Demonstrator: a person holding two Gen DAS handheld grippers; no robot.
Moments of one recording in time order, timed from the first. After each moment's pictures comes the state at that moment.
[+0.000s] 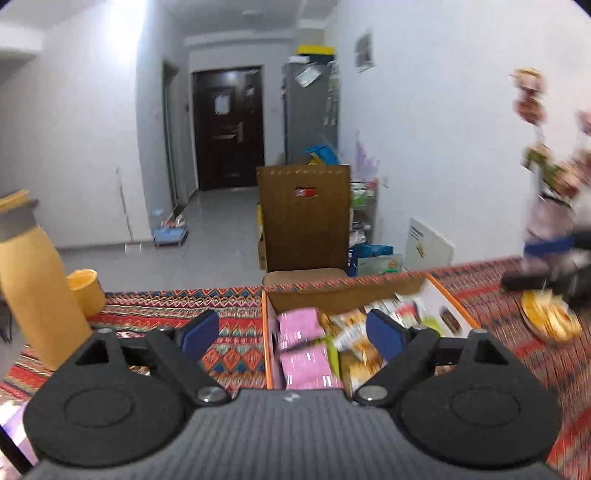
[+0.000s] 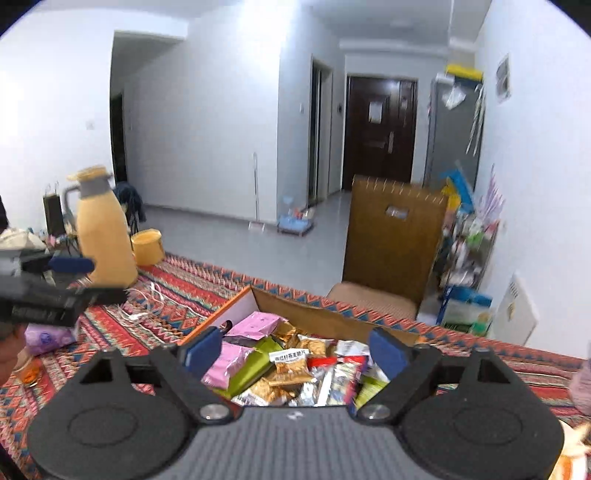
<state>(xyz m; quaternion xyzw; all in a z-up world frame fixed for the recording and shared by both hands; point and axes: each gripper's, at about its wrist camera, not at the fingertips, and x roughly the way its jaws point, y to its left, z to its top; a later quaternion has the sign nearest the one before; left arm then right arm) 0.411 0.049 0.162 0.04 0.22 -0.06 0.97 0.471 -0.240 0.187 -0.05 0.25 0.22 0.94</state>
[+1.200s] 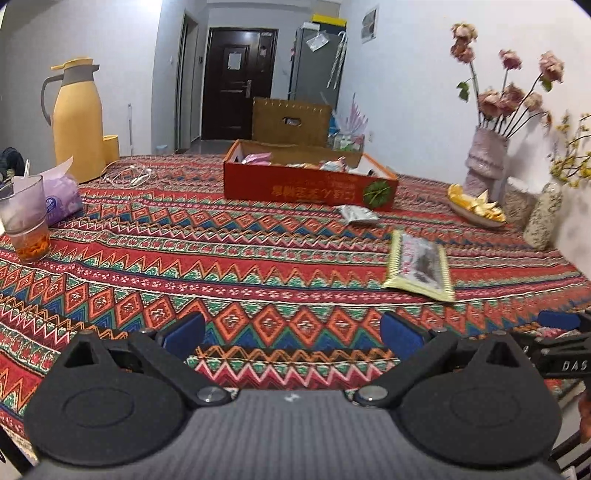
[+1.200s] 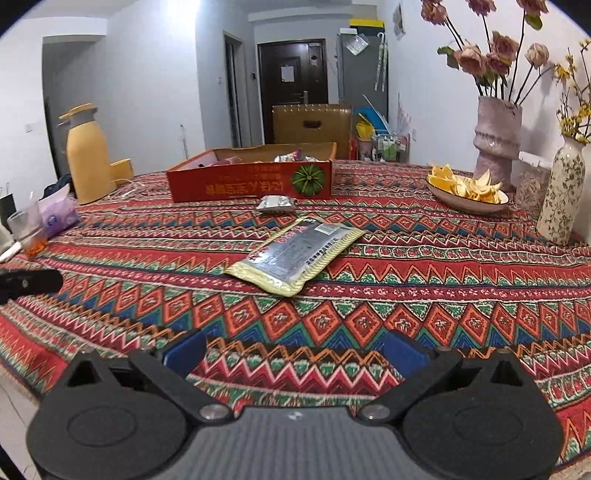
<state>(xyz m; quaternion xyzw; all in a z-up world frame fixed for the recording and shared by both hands) 0.143 0.003 0.021 -0.03 0.29 -0.06 0.96 0.161 -0.302 0.000 0.01 0.31 0.09 0.95</state>
